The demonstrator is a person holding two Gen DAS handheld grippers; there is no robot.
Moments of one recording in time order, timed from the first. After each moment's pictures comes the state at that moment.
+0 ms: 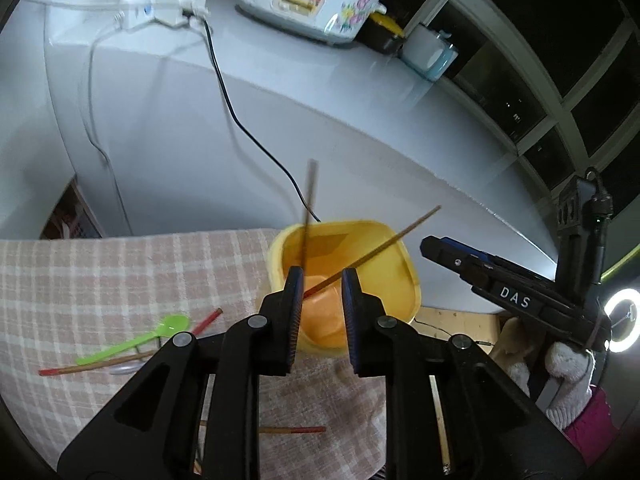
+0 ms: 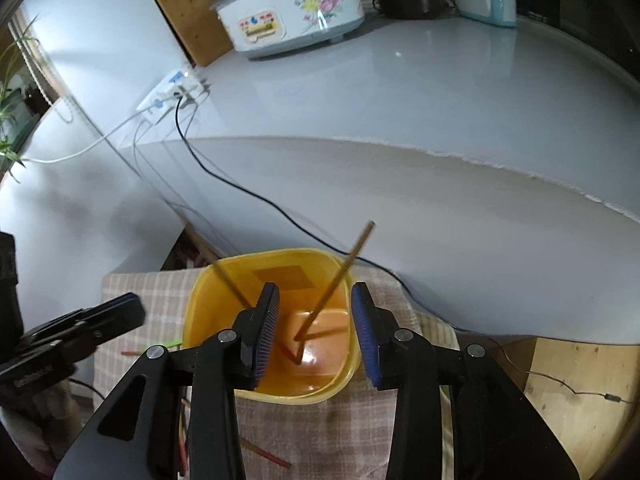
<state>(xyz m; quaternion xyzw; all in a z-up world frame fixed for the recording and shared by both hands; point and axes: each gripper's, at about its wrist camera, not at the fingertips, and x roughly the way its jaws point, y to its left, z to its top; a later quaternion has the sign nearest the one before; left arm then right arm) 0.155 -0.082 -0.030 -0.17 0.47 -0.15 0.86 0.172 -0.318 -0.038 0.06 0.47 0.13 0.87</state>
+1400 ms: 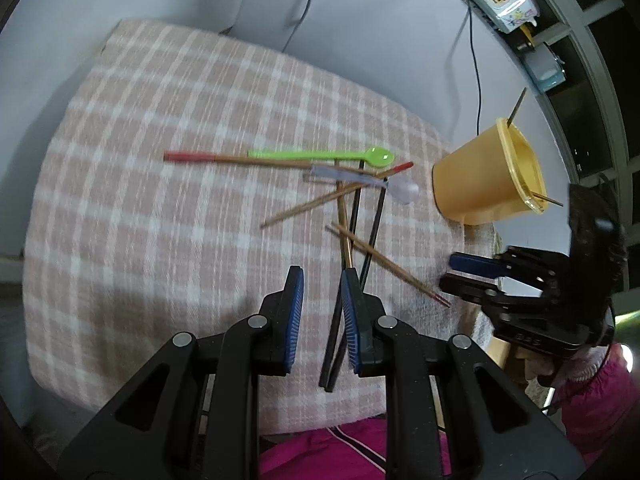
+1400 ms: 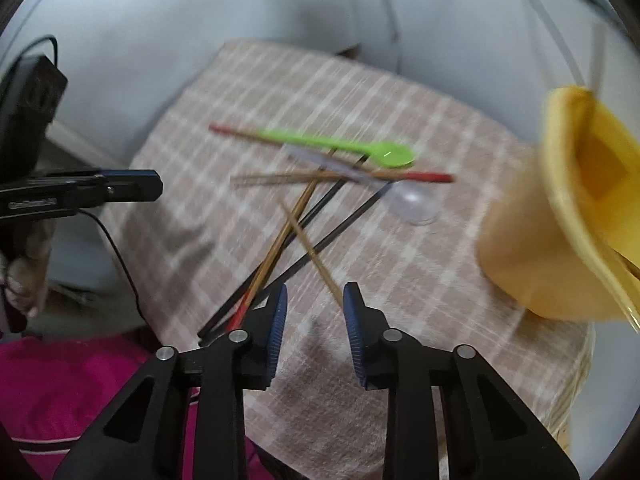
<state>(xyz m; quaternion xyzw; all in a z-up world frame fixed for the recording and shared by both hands) -0.003 0.072 -0.136 -0.27 0.57 -0.01 0.77 0.066 -0.125 -0.149 -0.18 0.59 0.38 0.69</state>
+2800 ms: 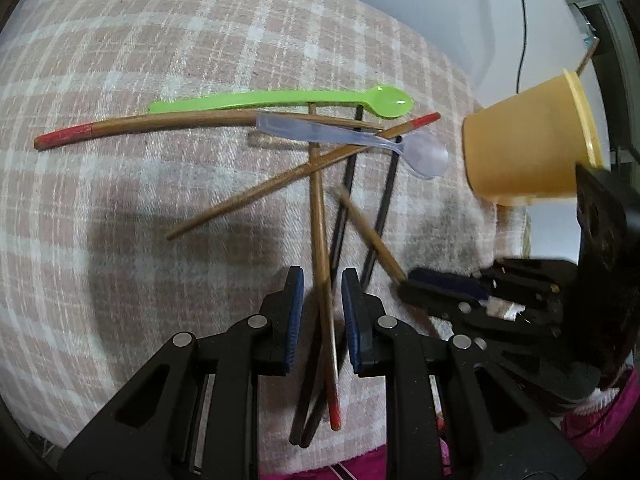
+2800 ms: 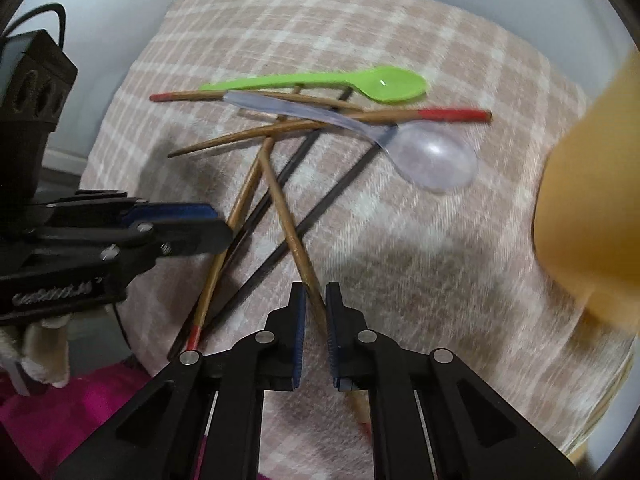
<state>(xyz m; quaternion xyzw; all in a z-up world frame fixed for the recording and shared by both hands) 0.075 0.021 -0.223 -0.26 0.65 -0.03 0.71 0.104 -0.127 -0.220 -0.14 0.67 0.33 0.65</state>
